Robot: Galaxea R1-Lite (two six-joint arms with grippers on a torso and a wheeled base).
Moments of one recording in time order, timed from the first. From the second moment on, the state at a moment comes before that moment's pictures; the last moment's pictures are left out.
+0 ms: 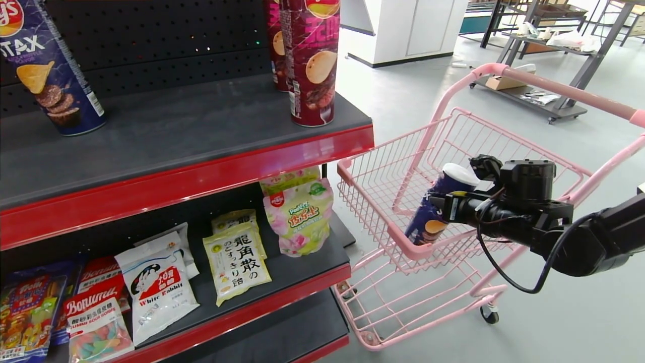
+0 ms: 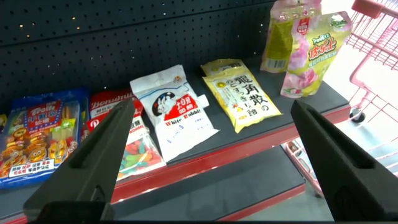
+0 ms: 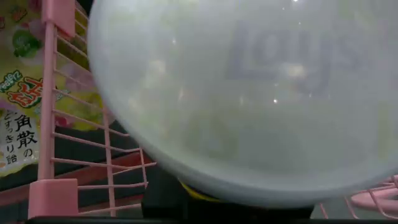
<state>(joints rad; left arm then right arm) 0.00 0.00 0.00 0.00 0.04 -0.01 0.18 1.97 -0.80 -0.78 0.12 0.18</state>
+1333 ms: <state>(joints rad) 0.00 0.00 0.00 0.00 0.04 -0.01 0.52 1.07 -0.82 0.11 0.17 0.01</state>
